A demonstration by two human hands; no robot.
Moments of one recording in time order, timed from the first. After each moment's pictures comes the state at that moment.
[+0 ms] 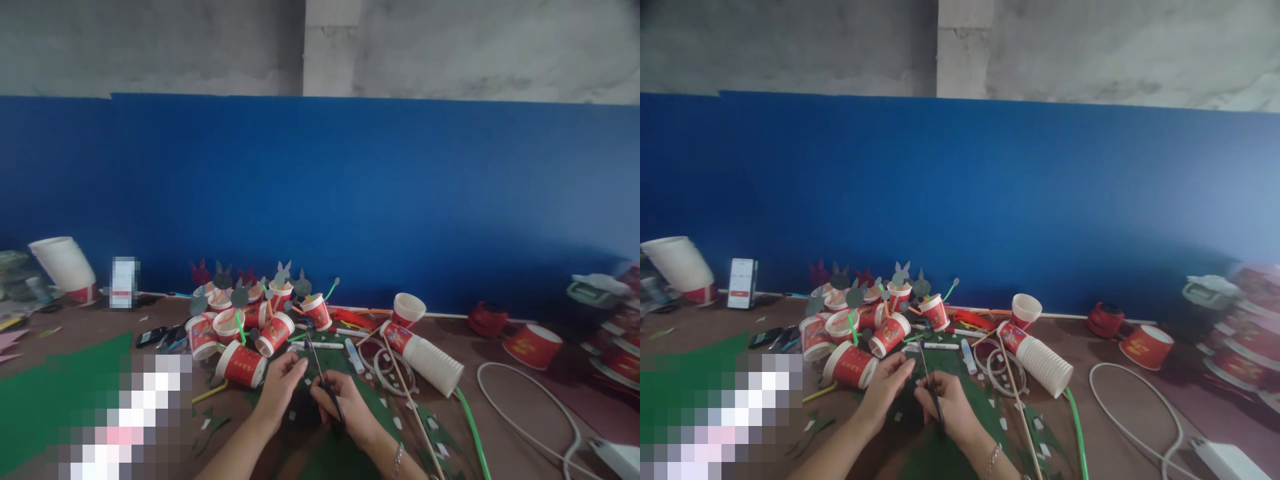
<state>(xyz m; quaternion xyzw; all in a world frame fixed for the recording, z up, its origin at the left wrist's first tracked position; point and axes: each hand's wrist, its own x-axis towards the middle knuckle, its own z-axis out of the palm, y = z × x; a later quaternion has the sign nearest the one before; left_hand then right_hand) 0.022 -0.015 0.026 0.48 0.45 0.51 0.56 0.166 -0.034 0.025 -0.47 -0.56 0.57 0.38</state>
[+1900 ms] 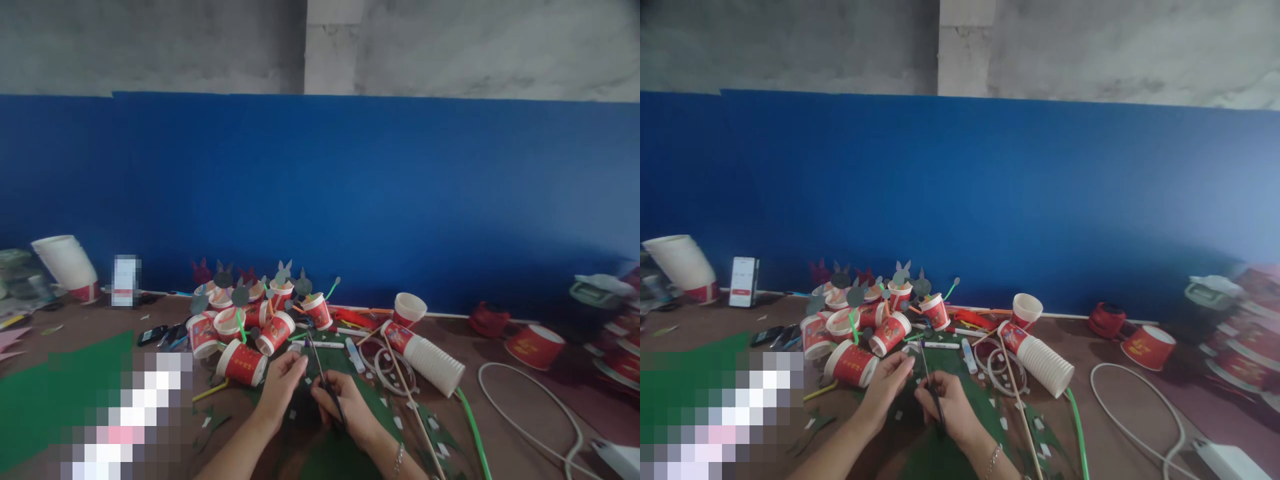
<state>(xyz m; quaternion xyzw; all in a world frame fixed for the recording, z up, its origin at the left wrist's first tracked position) 0.022 -0.014 0.022 0.49 0.44 0.51 0.55 0.166 -0.036 0.028 -0.46 -0.56 0.58 0.38</state>
